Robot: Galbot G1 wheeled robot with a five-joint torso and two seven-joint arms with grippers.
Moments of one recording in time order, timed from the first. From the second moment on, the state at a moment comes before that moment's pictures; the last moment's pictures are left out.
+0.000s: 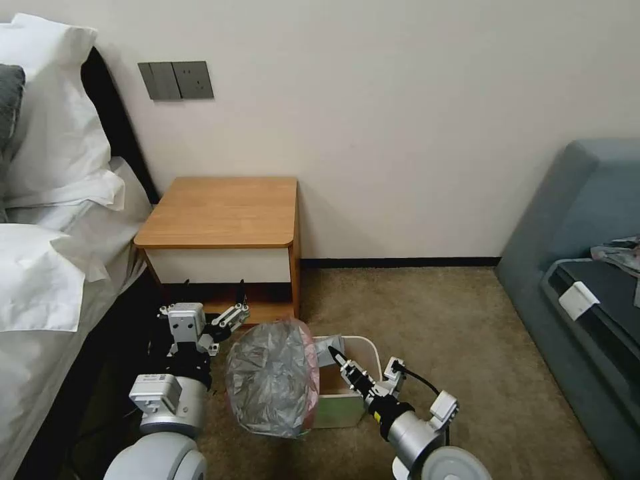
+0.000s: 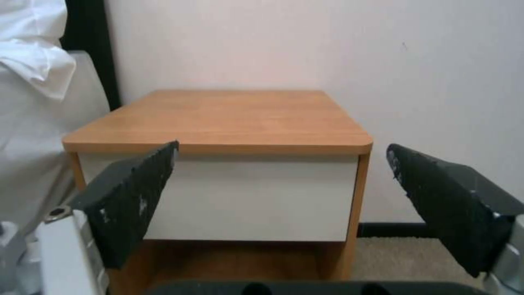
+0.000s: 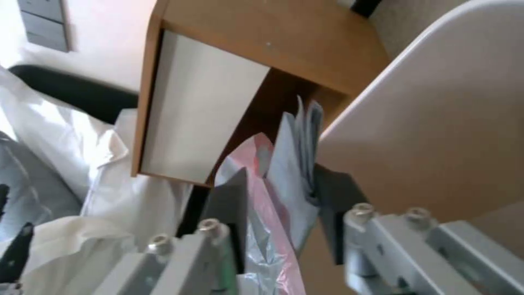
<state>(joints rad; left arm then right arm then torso) 1.63 -1.45 -0.48 -2.40 -0.06 0.18 -0.12 -1.61 1.39 0.29 2.14 1.12 -0.37 0.08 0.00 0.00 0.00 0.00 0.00</state>
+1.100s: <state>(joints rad) 1.70 -1.43 -0.41 -2.31 -0.02 0.20 -0.22 -1.60 1.38 0.37 2.28 1.02 -0.31 0.13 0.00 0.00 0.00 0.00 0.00</state>
